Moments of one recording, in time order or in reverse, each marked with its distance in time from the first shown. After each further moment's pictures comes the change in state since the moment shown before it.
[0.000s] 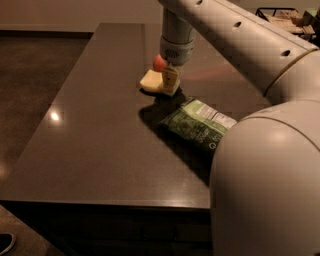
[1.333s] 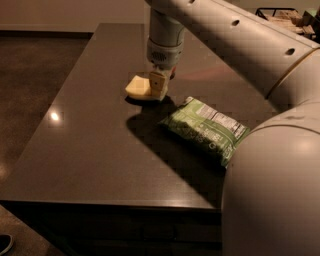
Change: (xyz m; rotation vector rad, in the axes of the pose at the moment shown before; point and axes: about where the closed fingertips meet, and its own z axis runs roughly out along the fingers) arm -0.024 0.041 -0.009 -0.042 -0.037 -0.001
